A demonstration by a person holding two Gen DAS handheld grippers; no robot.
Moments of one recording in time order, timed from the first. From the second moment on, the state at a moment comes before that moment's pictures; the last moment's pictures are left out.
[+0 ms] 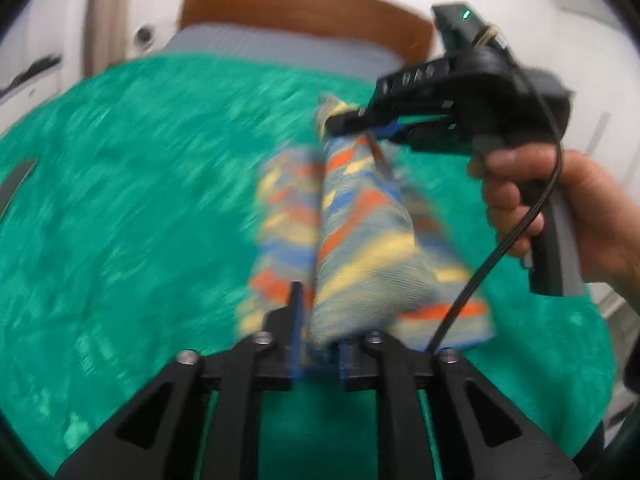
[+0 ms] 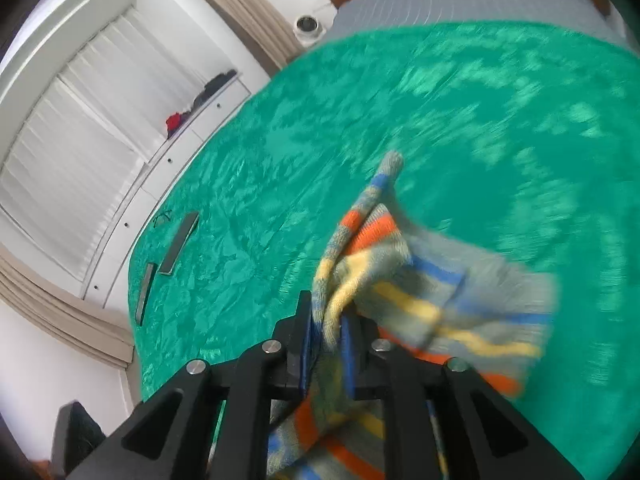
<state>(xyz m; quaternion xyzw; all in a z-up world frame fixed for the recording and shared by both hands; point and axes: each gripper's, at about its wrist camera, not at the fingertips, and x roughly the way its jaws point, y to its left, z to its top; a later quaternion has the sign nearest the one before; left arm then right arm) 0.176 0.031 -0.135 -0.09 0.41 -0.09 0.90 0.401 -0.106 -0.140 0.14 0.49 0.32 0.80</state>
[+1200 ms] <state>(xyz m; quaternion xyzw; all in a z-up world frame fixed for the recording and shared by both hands) 0.097 0.089 -0.182 -0.04 0.46 0.01 0.89 0.066 -0.194 -0.166 0.05 0.40 0.11 0.91</state>
